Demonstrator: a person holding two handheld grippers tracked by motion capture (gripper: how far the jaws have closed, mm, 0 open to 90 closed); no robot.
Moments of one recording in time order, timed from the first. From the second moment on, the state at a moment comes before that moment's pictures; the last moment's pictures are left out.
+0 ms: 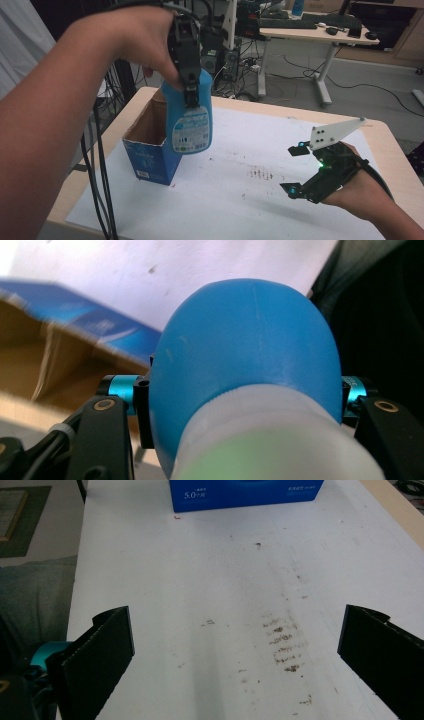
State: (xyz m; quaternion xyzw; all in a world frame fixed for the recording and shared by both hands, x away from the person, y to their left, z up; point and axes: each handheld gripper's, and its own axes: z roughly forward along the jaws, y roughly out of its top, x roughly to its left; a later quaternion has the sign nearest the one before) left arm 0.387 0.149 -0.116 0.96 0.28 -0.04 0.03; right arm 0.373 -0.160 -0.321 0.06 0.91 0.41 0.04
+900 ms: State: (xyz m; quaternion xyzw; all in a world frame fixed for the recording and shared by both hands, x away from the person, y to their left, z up) left arm 0.415 0.243 -0.106 0.78 0.63 0.00 0.03; right arm 0.373 -0.163 -0.325 0.07 0.91 0.41 0.04
